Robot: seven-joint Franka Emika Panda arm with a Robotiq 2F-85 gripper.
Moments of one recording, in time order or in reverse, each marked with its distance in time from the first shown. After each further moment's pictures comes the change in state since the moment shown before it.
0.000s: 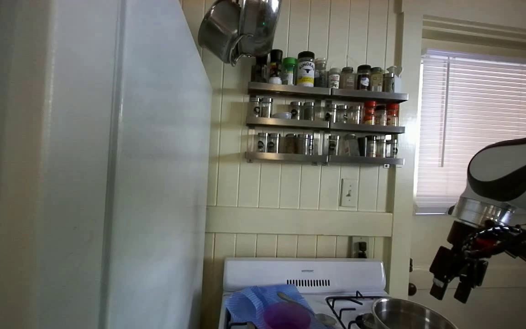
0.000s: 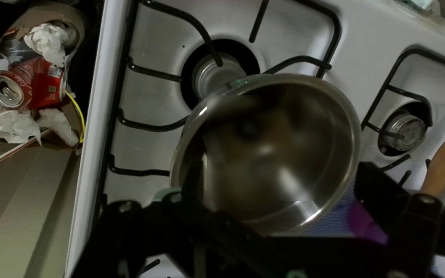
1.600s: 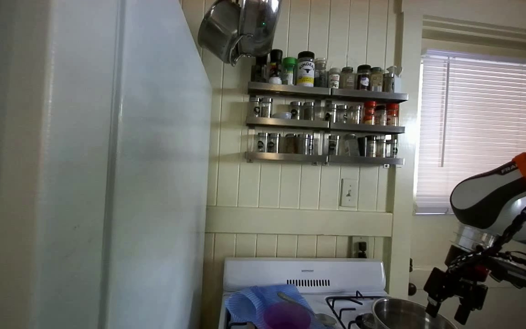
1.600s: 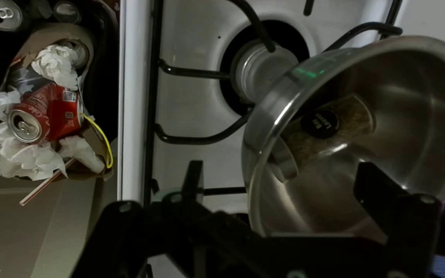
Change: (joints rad) arm -0.024 0.217 -0.062 -0.002 0.070 0.180 -0.015
